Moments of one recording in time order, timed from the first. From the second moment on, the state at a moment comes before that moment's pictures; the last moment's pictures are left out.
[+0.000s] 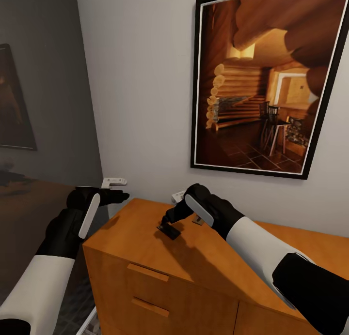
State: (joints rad) left arm -0.80 0.09 -0.07 -1.29 0.14 1.03 0.00; right arm -1.10 0.10 0.79 -0.76 -0.69 1.04 0.00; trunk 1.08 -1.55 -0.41
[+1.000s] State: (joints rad) left arm -0.80 0.09 -0.07 -1.29 0.14 1.03 0.00; right arm -1.10 0.10 0.92 -0.77 -0.68 1.04 0.05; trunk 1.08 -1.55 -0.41
